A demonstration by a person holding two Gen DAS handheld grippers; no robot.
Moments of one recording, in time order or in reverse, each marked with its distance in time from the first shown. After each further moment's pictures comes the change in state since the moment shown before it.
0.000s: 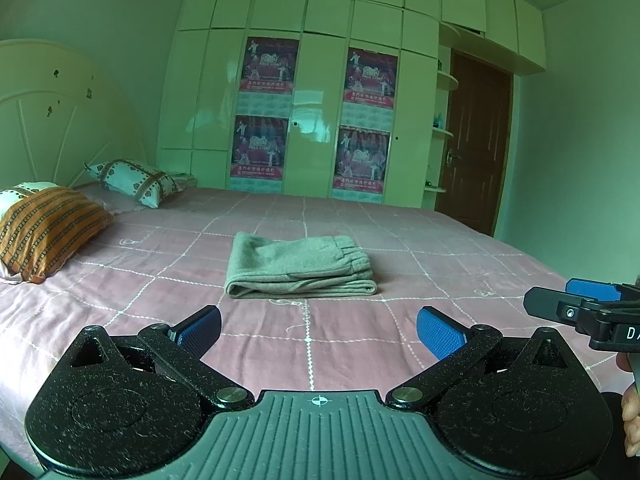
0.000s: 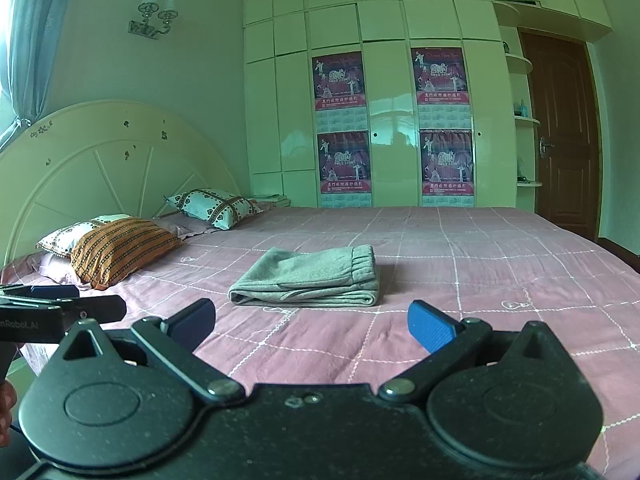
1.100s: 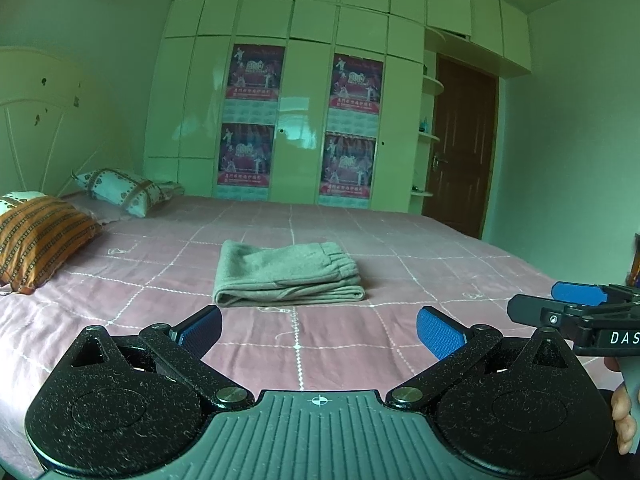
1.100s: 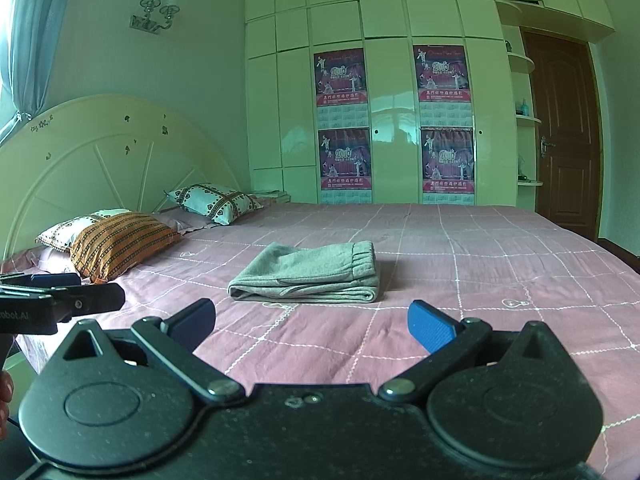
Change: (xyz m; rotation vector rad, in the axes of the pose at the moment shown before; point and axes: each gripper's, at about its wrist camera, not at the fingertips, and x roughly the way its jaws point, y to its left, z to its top) left arm -0.001 -0.004 0.000 0.019 -0.023 -0.039; right arm 0.001 -0.004 -0.003 -0.002 0.005 0.000
